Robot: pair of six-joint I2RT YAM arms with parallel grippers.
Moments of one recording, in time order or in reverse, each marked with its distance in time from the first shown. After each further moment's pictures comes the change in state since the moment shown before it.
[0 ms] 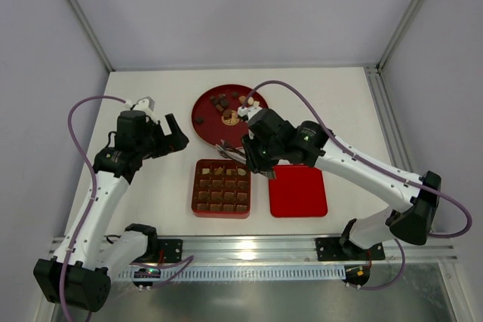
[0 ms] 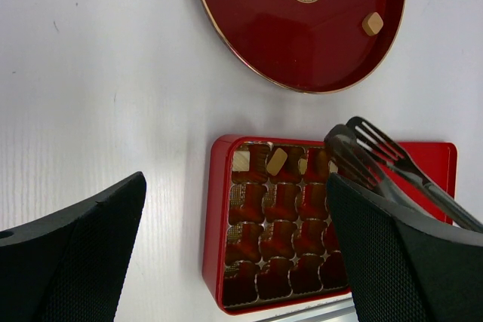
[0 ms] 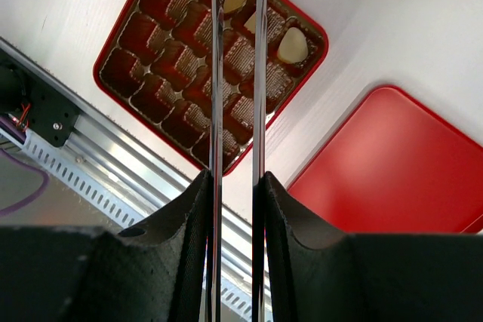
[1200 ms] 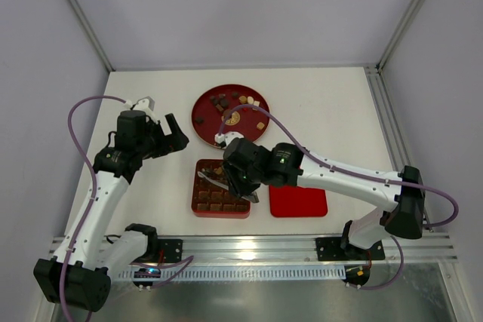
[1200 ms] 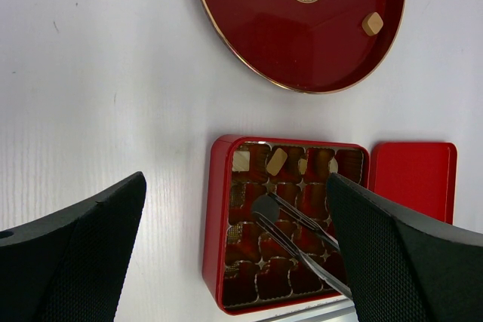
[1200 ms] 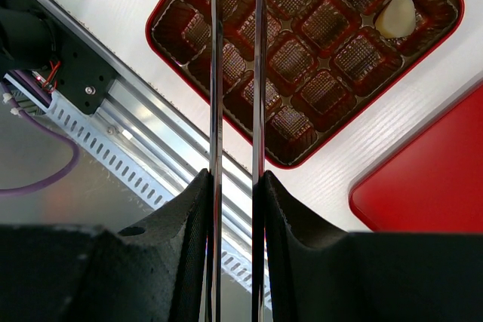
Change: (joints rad) left arm 0.000 0.000 0.000 0.000 0.000 0.000; right arm 0.220 0.061 -0.058 0.077 0.024 0.129
